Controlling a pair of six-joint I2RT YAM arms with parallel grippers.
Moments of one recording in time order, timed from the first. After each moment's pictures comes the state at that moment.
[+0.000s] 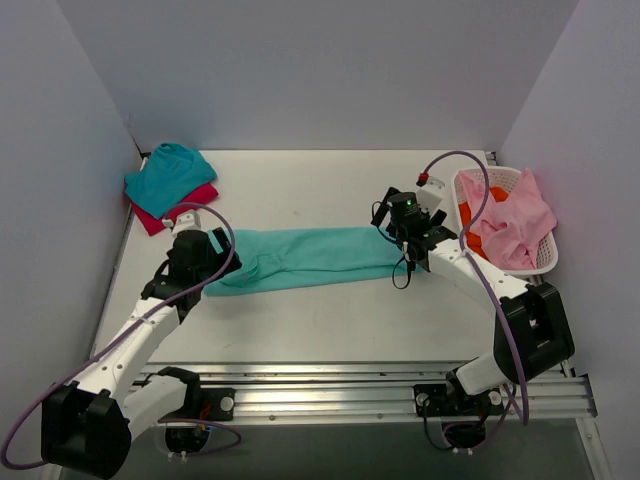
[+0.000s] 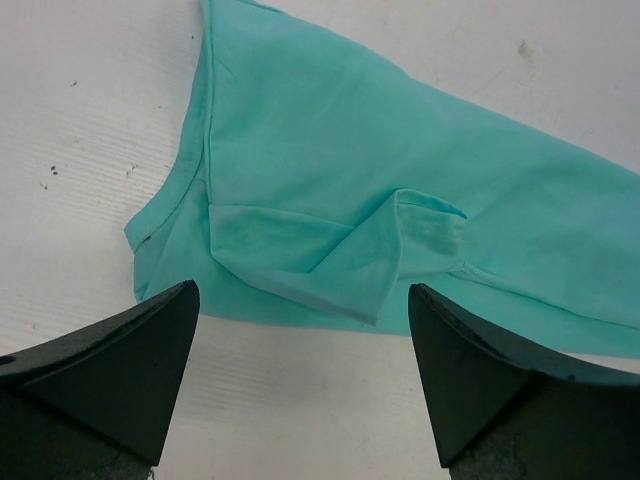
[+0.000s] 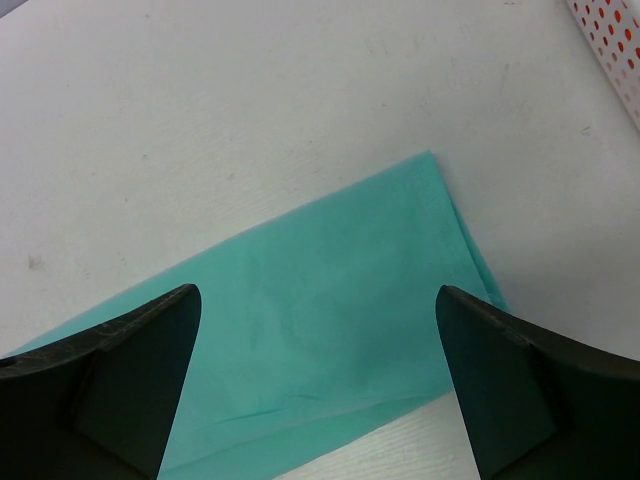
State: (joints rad) left arm -0.28 1.01 0.68 -0.30 -0.24 -0.59; right arm 0.43 1.46 0.96 -0.16 0.52 0.69
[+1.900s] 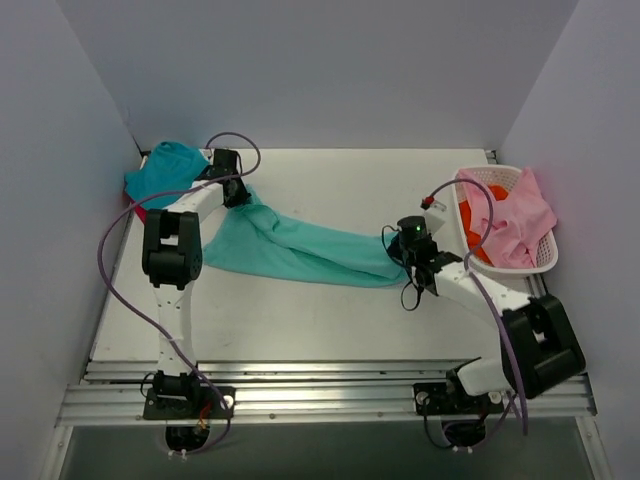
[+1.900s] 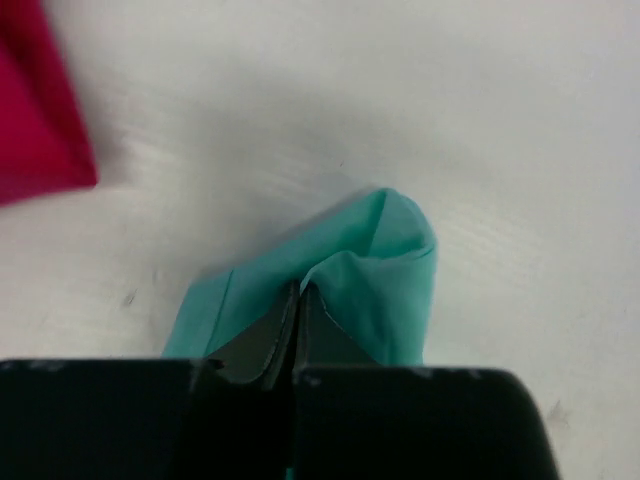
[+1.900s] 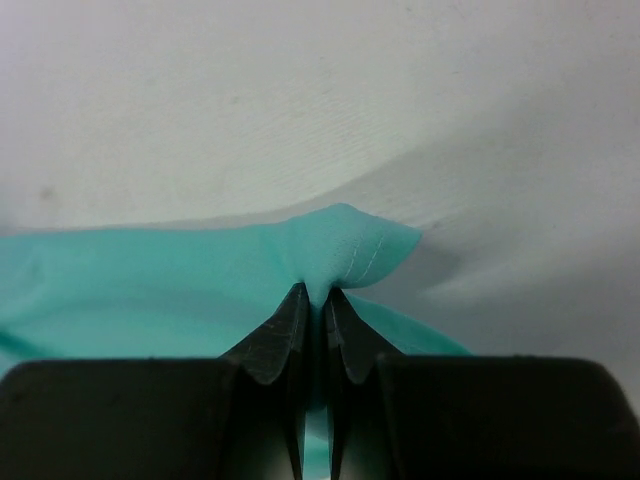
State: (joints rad) left arm -0.15 2.26 1.73 -0.34 -0.14 -0.53; right arm 0.39 1.42 0.70 0.06 0.37 0.72
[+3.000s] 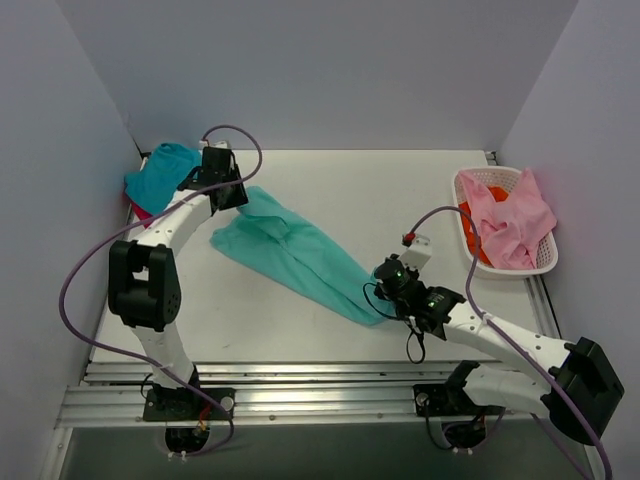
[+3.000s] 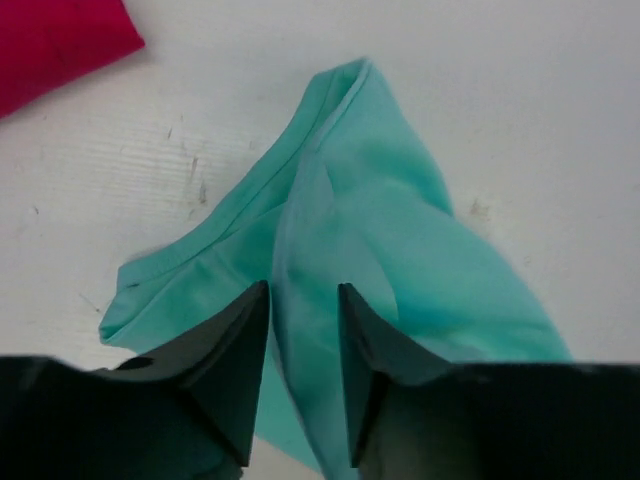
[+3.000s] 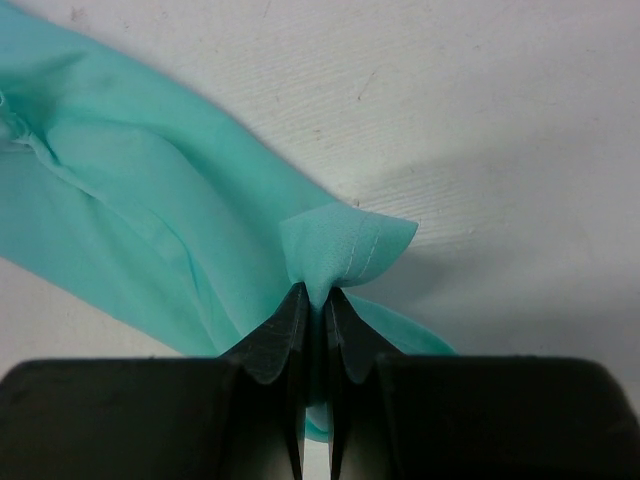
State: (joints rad) left arm -0.21 1.87 1.55 -0.42 -0.11 -0.40; right arm 0.80 1.07 0.58 -0.26 0.59 0.87
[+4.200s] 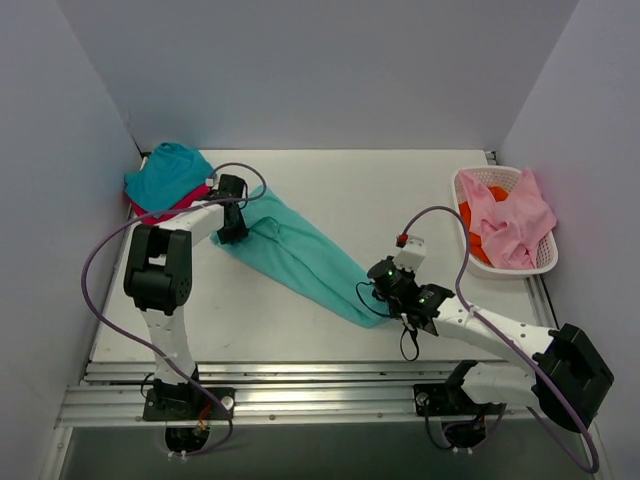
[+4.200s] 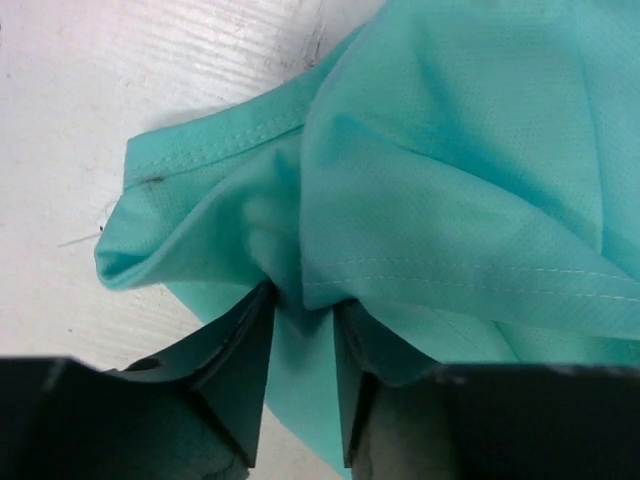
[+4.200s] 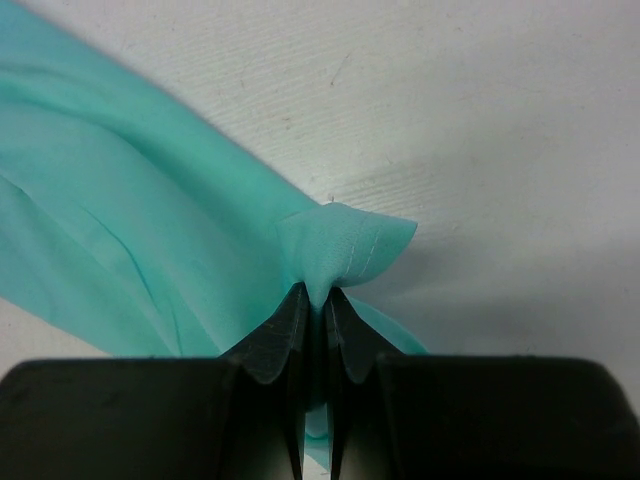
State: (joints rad) left arm -0.22 2.00 1.38 -0.48 -0.26 -0.52; right arm 0.80 1.16 0.58 -0.25 0.61 0.87
